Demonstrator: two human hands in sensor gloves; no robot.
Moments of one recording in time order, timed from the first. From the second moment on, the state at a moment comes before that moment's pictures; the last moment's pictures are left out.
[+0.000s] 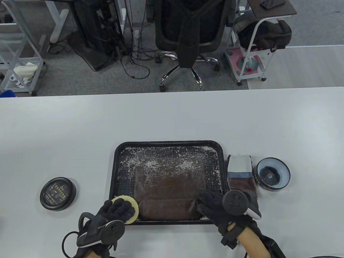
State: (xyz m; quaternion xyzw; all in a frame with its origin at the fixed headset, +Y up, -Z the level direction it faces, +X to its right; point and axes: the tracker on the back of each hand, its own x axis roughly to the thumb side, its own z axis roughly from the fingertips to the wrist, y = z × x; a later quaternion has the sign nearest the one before) left_hand -0.236 -0.753 -0.138 -0.02 -0.28 0.01 0.96; right_hand 0.145 -0.771 -0.174 0.24 0.08 0.91 0.32
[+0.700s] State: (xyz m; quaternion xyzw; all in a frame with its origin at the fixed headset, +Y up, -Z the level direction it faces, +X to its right) left_hand -0.230 -0.735 -0.134 0.22 -0.13 -0.04 0.97; right_hand 0.097 -0.776 -0.165 0.13 0.03 0.99 0.02
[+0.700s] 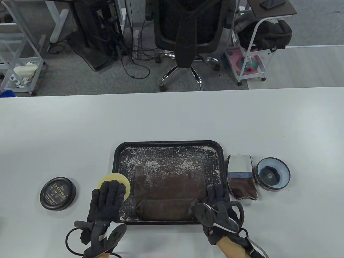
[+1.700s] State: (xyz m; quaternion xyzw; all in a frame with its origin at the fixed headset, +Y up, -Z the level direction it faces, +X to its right) left_hand -0.220 -0.743 -0.123 0.23 -0.12 -0.11 0.96; right_hand 0.109 -0.770 -0.170 0.04 0.04 0.98 0.18
